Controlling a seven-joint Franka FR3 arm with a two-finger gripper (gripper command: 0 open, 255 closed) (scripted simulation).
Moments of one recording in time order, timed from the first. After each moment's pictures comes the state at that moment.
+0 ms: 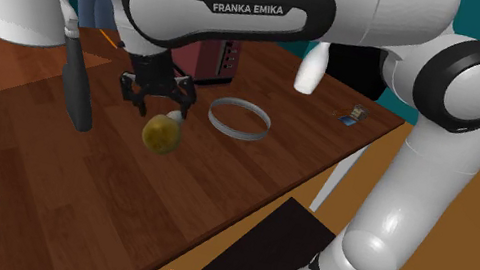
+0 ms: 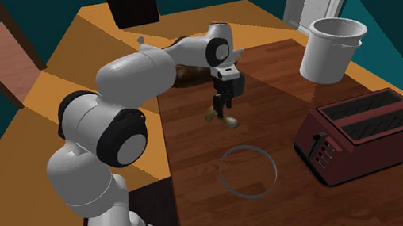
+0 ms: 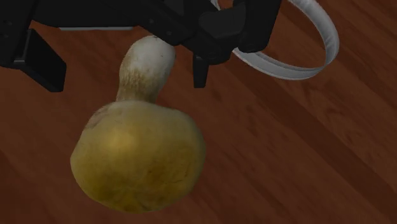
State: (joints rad) arm -0.06 0.14 0.64 -1.69 -0.26 1.57 1.43
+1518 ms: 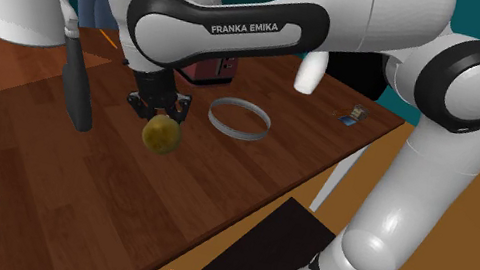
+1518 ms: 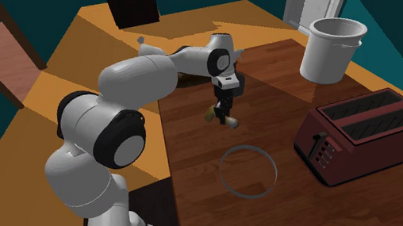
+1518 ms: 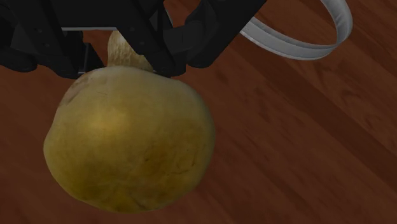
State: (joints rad) arm -0.07 0.12 0.63 -1.79 -0.25 1.65 1.46
